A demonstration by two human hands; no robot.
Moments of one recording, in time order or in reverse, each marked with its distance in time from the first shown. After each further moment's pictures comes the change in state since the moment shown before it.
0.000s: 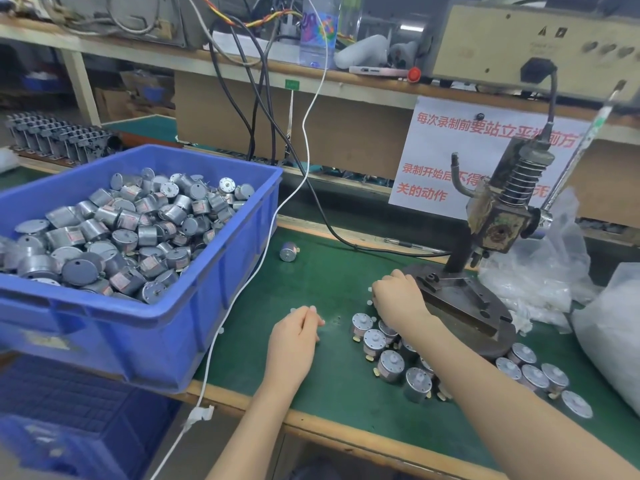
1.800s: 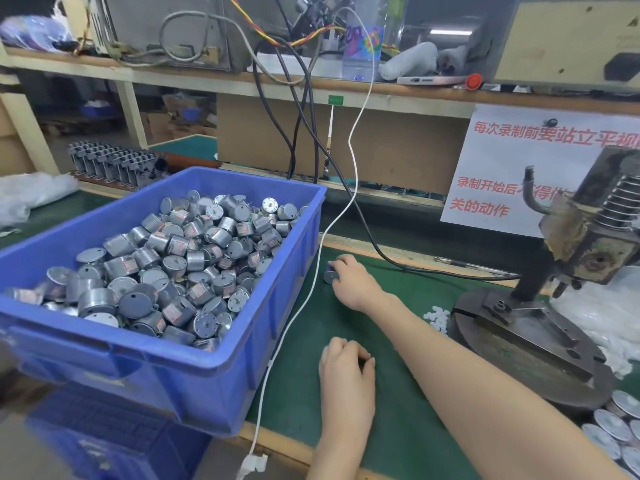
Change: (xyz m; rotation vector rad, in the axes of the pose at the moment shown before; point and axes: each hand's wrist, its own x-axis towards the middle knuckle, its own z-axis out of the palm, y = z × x) left_hand 0.006 -0.010 0.007 0.300 0.092 0.149; right_hand 0.107 -0.105 -0.023 0.678 -0.114 -0.071
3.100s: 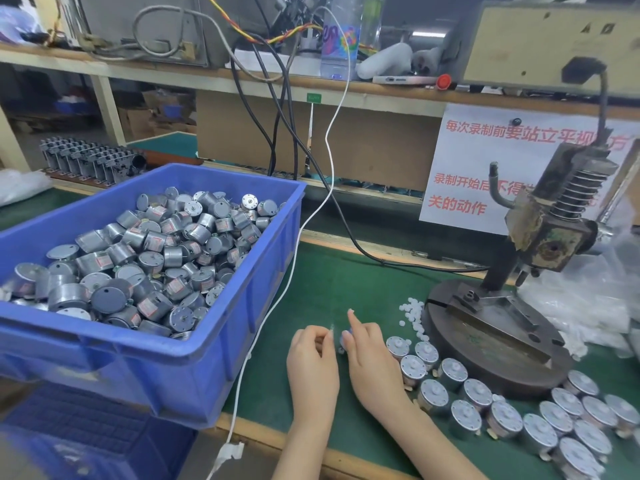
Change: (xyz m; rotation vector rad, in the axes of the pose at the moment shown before) left_hand 0.000 0.004 -0.011 -0.250 0.156 -0.156; right_hand -0.141 0.024 0.043 0.138 0.210 0.105
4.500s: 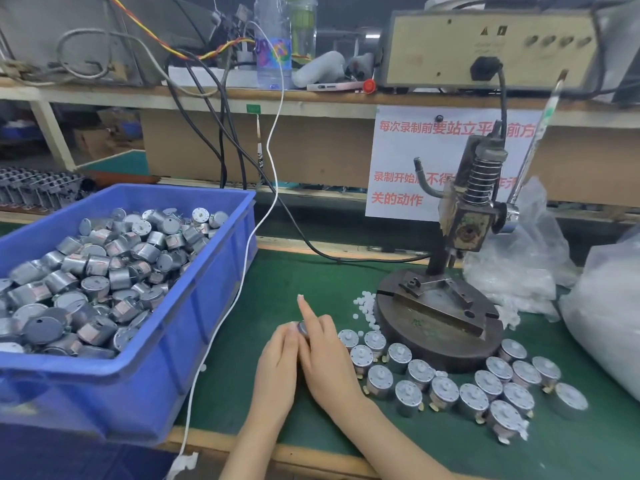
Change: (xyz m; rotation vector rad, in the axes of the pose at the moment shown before) left_hand -0.008 0.007 0.000 -0.246 -0.296 -0.005; right_hand -0.009 -0.003 -0.006 0.223 0.114 -0.134
